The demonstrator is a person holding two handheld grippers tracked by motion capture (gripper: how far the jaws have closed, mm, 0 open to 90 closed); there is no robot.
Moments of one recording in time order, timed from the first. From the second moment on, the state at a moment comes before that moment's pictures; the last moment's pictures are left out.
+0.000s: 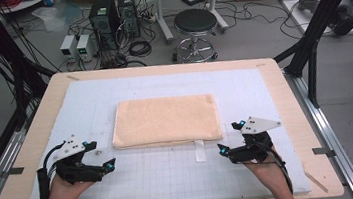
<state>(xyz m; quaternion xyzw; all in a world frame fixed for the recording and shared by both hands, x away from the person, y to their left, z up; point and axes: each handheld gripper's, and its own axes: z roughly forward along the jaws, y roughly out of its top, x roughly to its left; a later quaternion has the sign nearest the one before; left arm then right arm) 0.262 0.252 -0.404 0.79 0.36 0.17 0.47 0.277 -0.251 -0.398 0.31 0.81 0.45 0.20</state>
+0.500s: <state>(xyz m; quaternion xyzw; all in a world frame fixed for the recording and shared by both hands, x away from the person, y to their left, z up) 0.241 0.261 -0.406 0.79 0.35 0.18 0.47 0.259 -0.265 -0.400 0.32 0.81 0.45 0.20</state>
